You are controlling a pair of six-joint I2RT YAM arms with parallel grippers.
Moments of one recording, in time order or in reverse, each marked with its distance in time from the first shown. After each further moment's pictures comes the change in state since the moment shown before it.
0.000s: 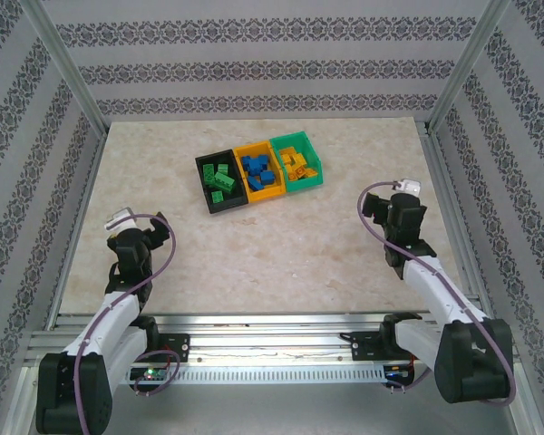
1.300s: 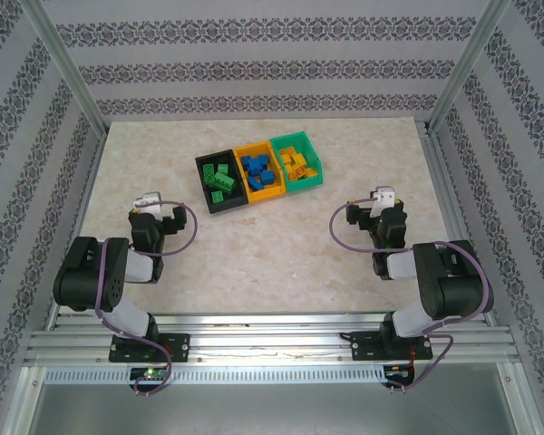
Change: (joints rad) left arm 0.006 0.750 0.108 0.697 0.220 0.261; right arm -0.009 0.470 -0.173 0.822 -0.254 -0.208
